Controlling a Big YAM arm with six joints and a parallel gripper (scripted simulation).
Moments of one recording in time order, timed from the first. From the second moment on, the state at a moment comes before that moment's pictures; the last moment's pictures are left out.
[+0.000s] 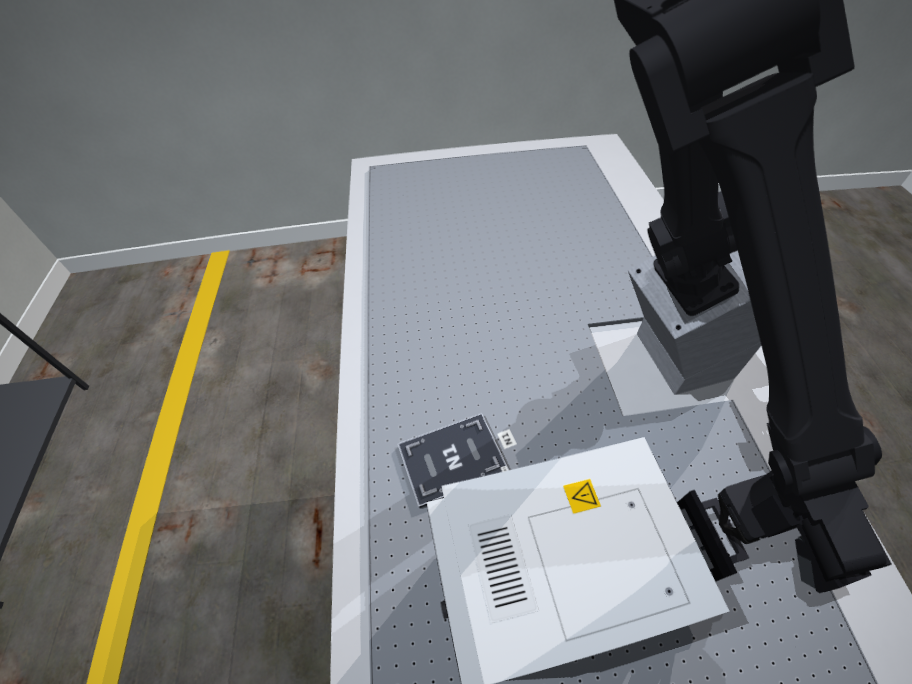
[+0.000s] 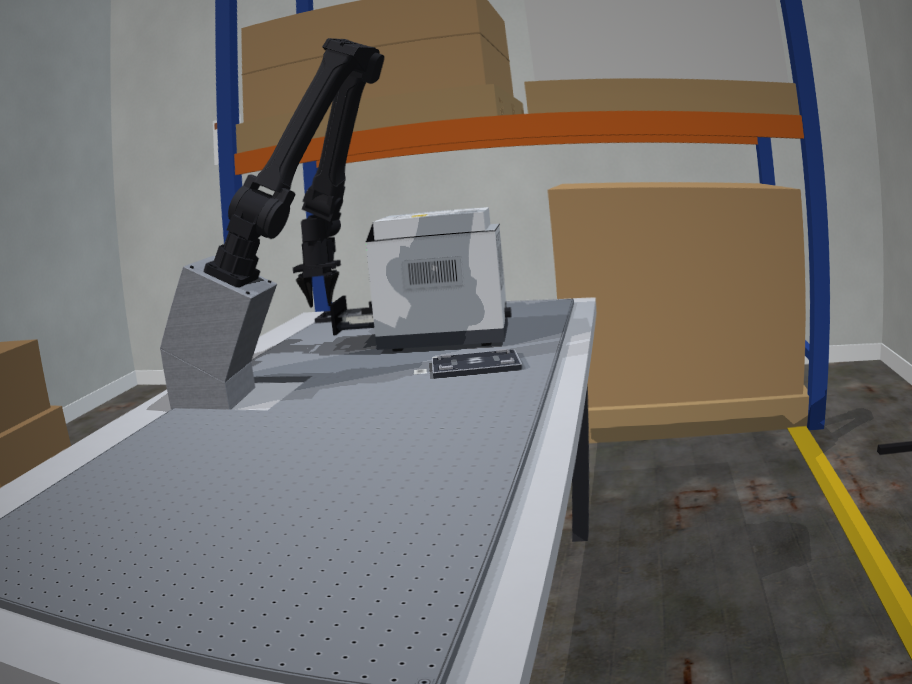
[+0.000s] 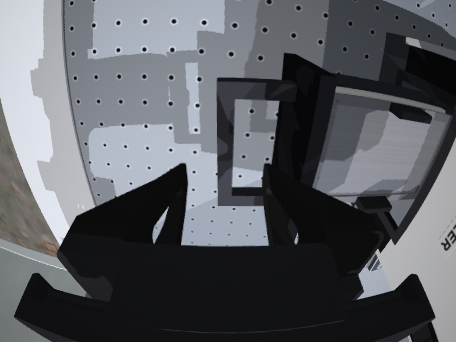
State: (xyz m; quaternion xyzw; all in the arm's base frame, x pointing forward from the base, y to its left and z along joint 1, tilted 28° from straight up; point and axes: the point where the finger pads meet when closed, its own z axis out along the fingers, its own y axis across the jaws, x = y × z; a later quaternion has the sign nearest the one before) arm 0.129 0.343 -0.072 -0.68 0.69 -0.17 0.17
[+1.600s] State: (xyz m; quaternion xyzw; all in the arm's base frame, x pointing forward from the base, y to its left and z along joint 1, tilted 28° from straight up) arm 0.117 0.340 -0.049 -0.68 0.69 -0.17 0.17
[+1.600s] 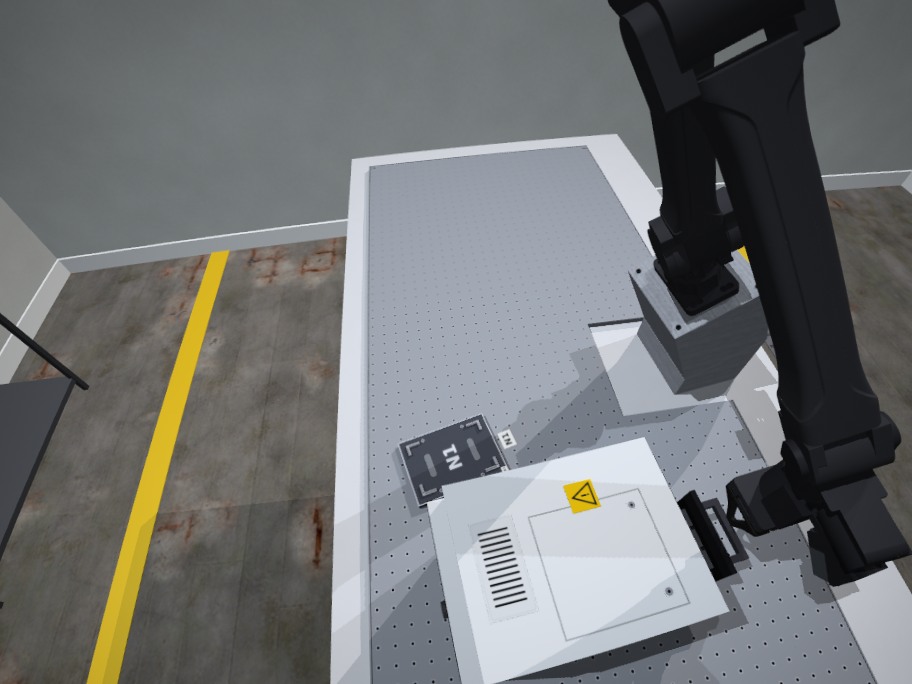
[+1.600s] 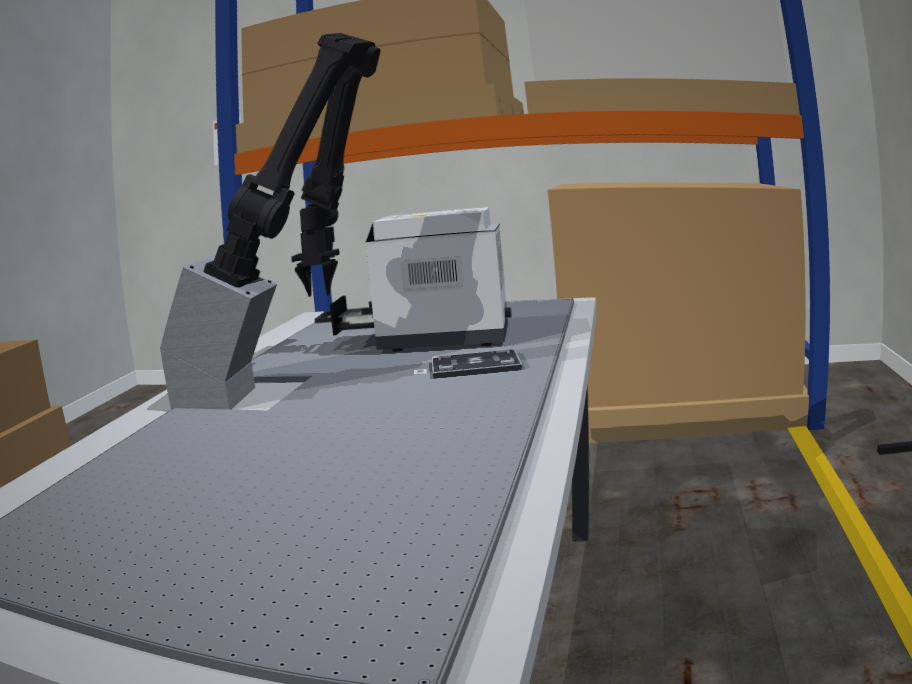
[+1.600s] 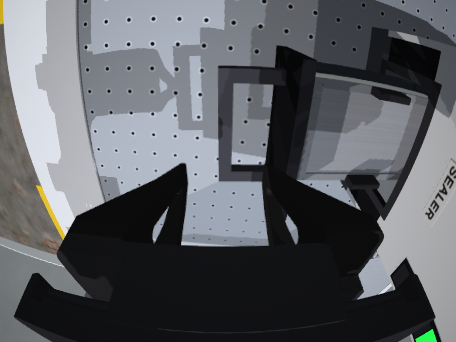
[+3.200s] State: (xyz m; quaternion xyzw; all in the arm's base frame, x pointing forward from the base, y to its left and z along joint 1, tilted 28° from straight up) arm 0.068 0.344 -0.083 -0.56 0.55 -0.45 0.44
